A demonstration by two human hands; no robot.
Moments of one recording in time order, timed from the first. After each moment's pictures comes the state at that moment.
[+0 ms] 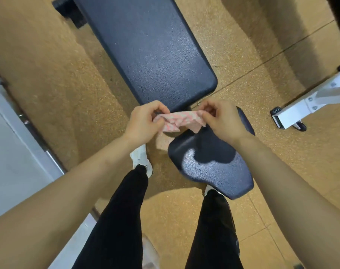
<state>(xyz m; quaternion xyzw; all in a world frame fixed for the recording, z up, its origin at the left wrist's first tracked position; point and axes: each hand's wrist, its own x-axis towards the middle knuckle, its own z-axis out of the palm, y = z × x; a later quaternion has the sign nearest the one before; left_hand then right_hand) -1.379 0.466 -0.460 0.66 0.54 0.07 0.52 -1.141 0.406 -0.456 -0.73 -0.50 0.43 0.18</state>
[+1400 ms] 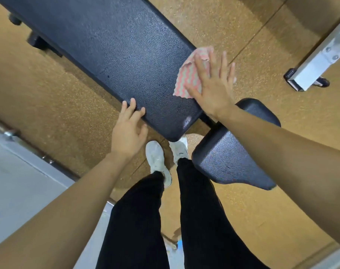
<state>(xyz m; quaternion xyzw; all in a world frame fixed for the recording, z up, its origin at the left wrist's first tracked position) -1.436 0.560 -0.496 0.78 0.50 -0.11 0.35 -1.156 0.497 -0.542 -0.83 -0.51 0.23 -0.03</state>
